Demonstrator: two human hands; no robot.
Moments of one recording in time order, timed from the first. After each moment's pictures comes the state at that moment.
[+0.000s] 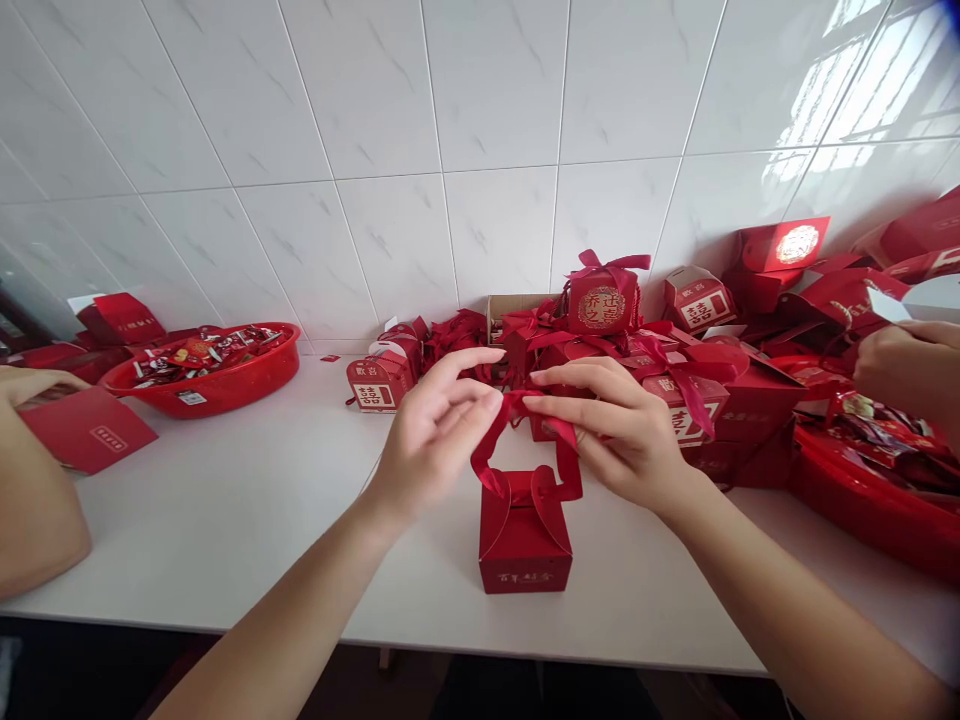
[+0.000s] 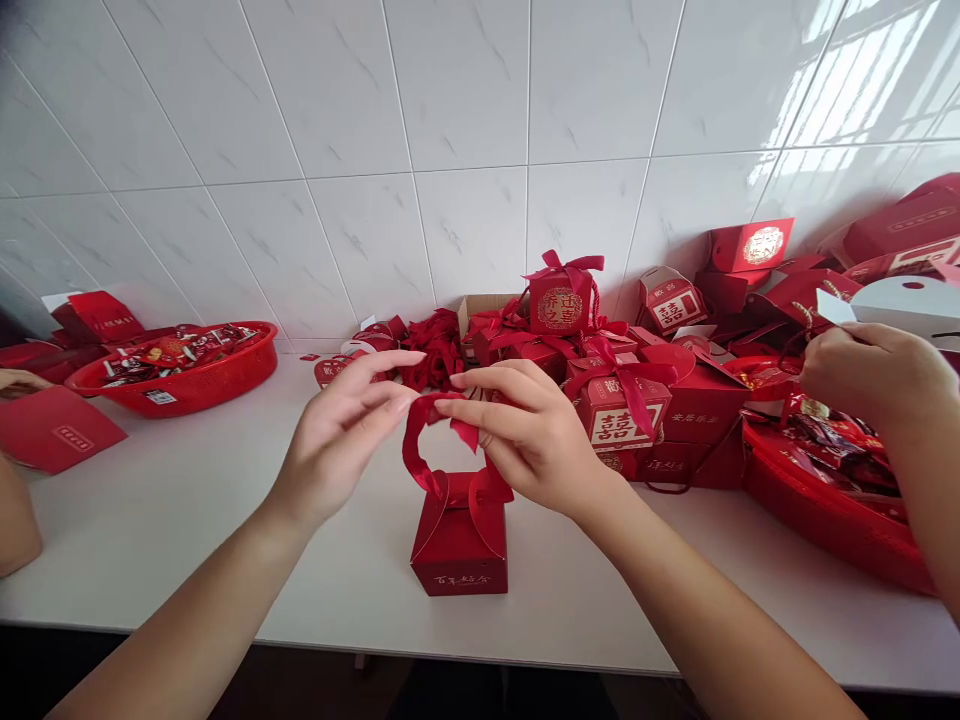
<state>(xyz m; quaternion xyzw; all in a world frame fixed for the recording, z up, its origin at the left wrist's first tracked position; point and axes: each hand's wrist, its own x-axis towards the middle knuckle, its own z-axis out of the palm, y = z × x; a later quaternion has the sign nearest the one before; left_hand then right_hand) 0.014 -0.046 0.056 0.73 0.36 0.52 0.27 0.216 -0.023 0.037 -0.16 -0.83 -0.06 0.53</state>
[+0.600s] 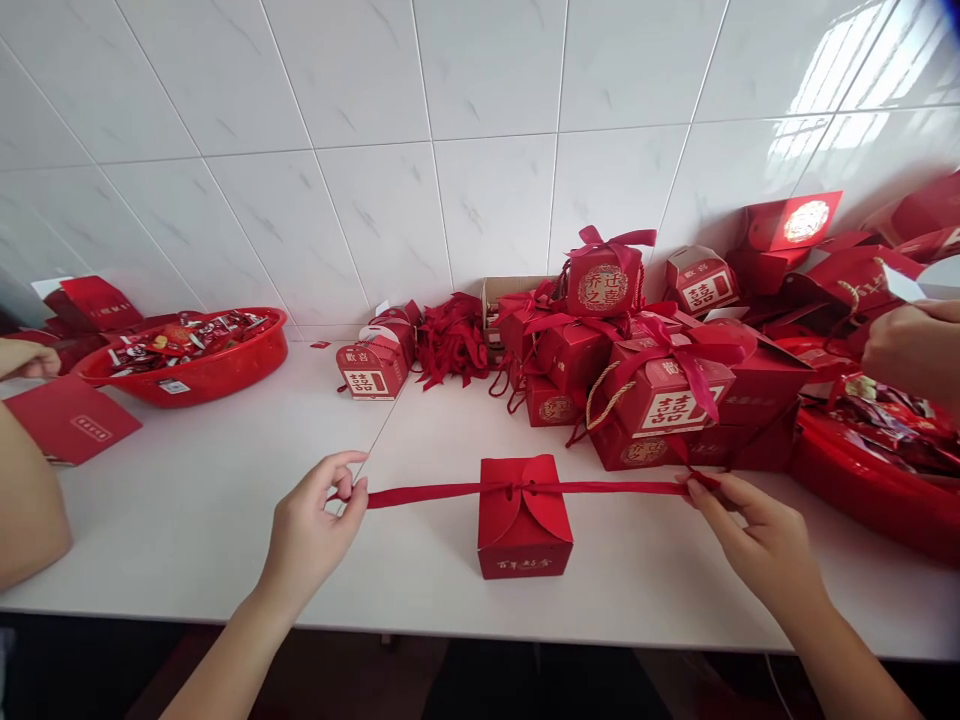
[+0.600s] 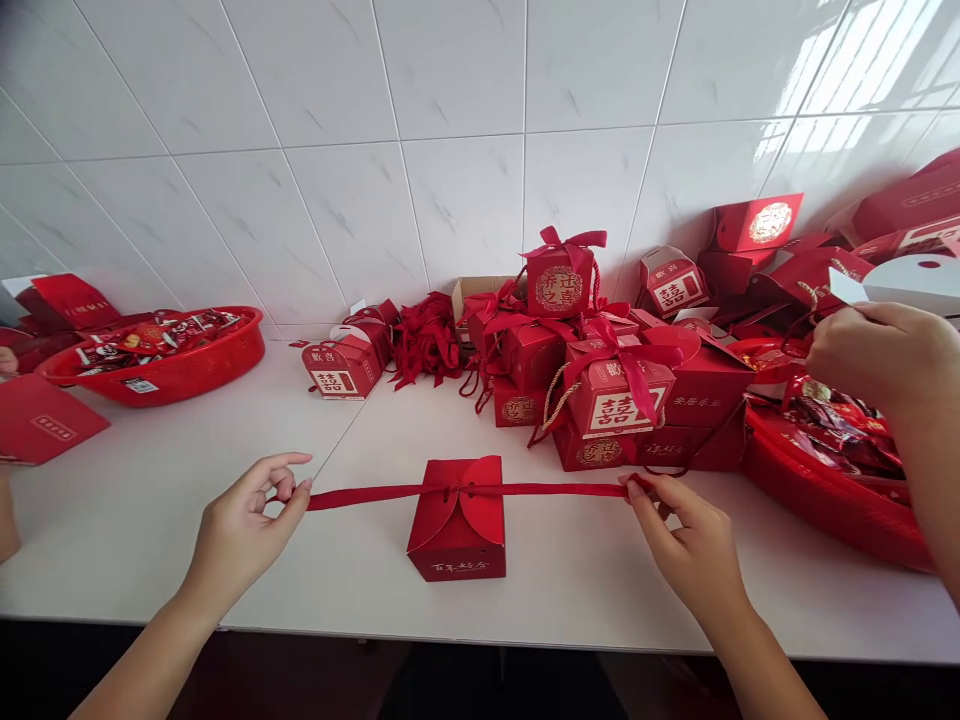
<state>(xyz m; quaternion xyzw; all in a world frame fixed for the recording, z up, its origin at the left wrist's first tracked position) -0.103 -0.065 -0.051 0.65 0.65 0.38 0.00 0.326 -0.076 -0.100 -0.63 -0.60 0.09 0.47</state>
